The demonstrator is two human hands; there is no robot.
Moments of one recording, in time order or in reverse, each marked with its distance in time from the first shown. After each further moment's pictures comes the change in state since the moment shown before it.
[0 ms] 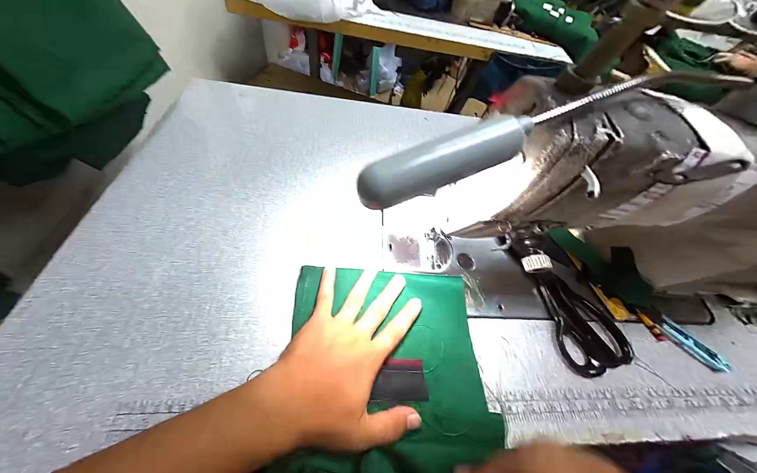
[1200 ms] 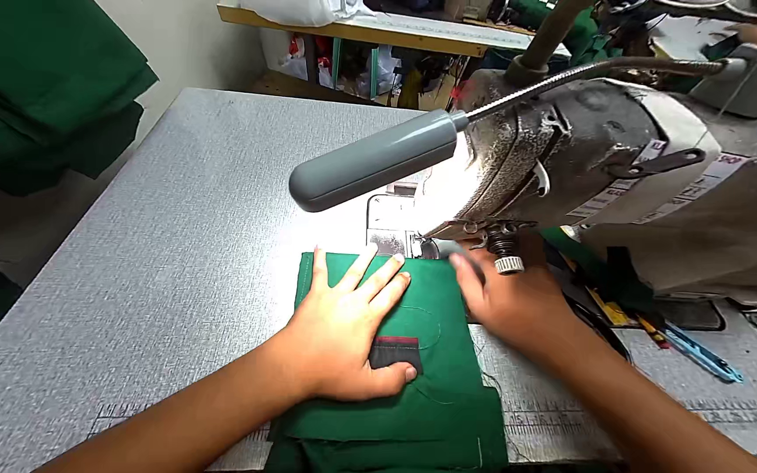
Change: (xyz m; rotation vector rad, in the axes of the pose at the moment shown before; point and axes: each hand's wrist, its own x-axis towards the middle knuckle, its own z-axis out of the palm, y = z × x) left_hand 0.039 -0.003 -0.010 0.065 0.057 -0.075; right_hand 0.102 0.130 -0.018 -0.555 0.563 0.132
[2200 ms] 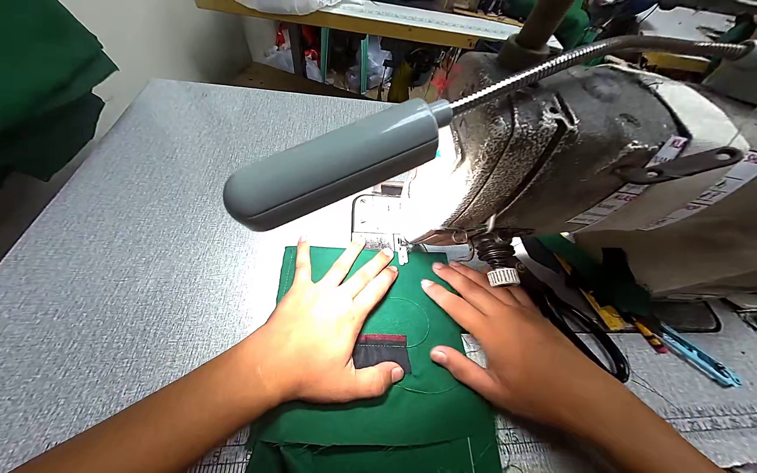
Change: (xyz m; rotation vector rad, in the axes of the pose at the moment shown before) left_hand 0.011 -0.012 0.002 0.044 0.099 0.043; right_hand -0.036 0.001 -0.016 0.029 -0.322 -0.143
